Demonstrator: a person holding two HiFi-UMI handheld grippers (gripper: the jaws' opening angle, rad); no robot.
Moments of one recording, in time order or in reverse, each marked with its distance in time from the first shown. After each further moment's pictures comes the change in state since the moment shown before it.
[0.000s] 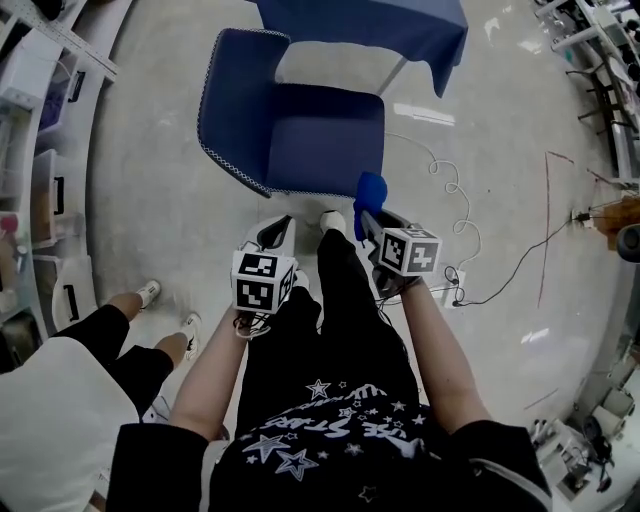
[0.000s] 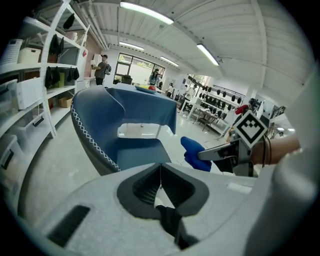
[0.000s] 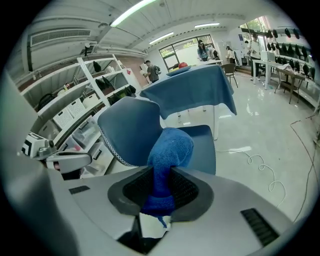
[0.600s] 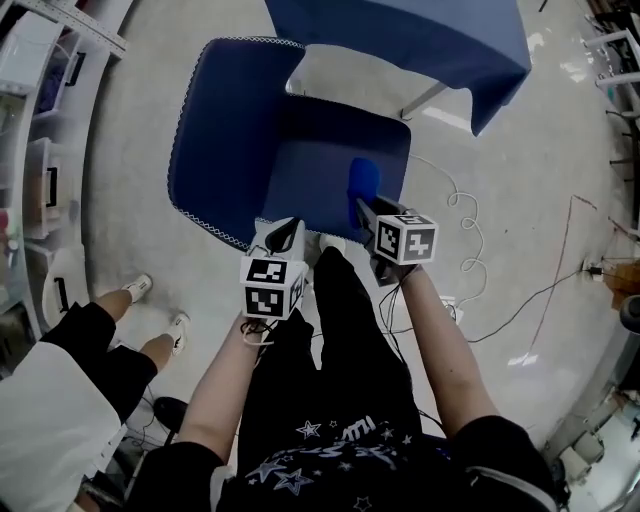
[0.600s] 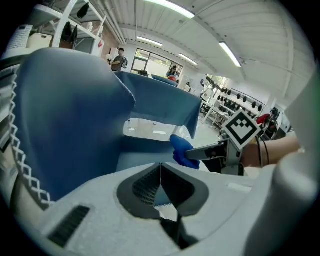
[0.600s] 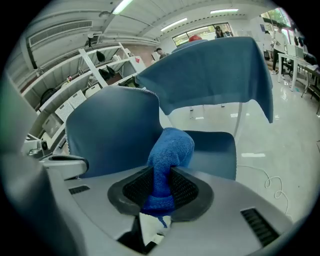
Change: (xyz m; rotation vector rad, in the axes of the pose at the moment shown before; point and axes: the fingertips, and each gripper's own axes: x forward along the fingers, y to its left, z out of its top) left arm 0.145 0.053 0.044 -0.152 0.020 0.126; right arm 0.165 -0.059 0.097 -0.109 0.111 0.142
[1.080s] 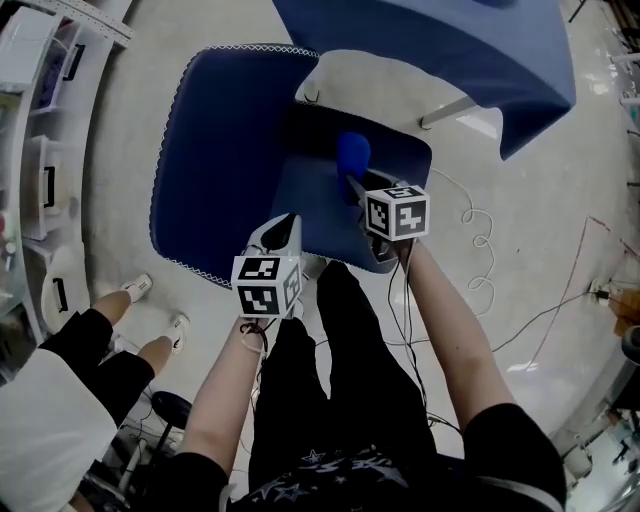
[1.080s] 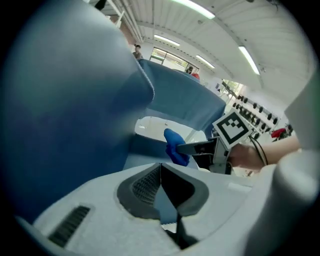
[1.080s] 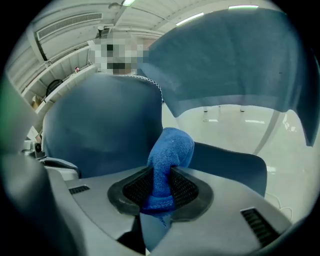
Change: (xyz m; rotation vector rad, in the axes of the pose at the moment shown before) left arm 0.069 0.061 0.019 -0.143 -0.003 0.097; right arm 0.119 -0.016 0.066 -0.133 0.029 0.096
